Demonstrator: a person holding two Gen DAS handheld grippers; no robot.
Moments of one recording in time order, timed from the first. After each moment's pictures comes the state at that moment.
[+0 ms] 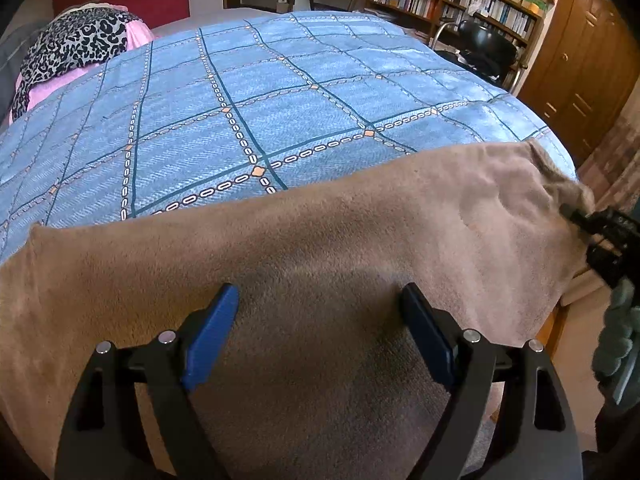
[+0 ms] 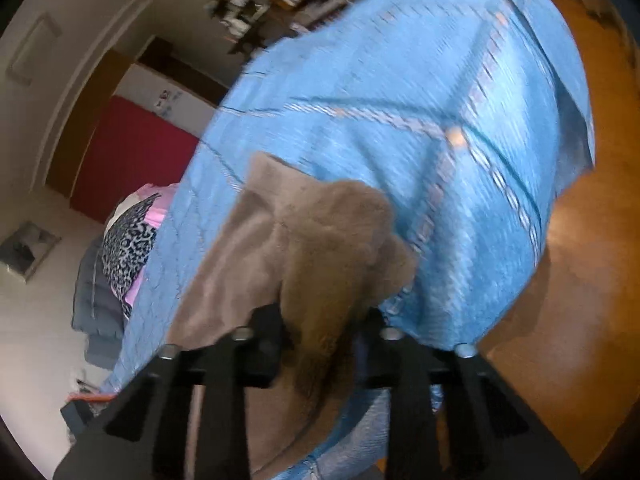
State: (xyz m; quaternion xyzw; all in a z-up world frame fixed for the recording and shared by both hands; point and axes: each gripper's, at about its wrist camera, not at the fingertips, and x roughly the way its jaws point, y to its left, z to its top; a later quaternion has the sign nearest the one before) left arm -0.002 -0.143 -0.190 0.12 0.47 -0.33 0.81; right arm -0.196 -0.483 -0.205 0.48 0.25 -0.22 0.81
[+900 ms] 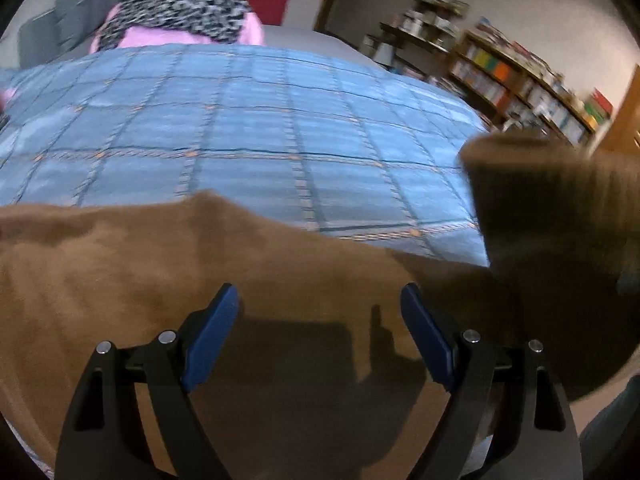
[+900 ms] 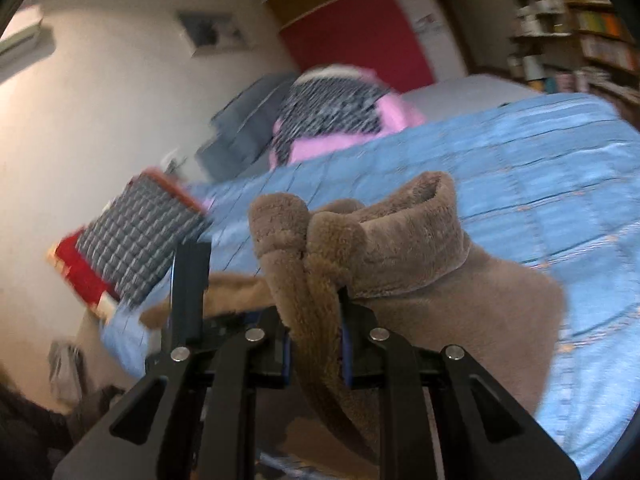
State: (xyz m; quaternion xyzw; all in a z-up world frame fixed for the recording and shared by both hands) left arm 0.057 0.023 -0.159 -0.03 0.45 -0.23 0.86; right arm -0.032 -0.204 -0.084 0.19 0.31 0.16 0.92
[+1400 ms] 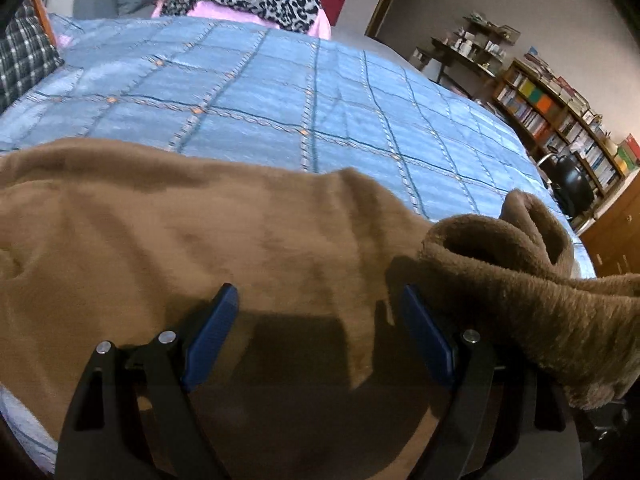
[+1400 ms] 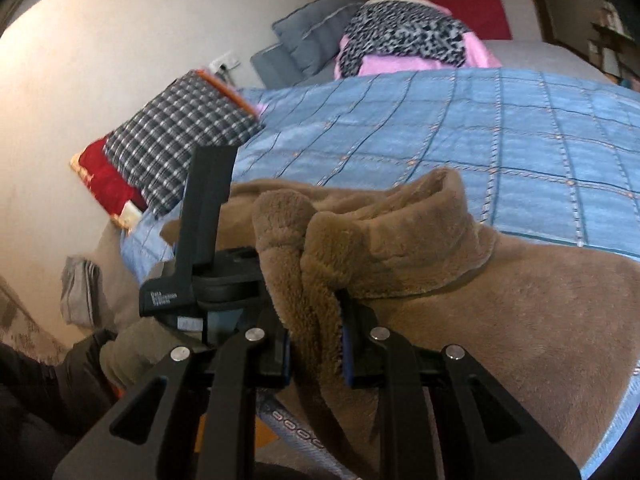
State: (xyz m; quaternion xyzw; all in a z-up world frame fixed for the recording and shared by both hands) left arm 0.064 0.112 -0.183 -0.07 0.46 -0.16 0.87; right arm 0.001 -0.102 -0.125 0.12 0.40 0.27 0.87
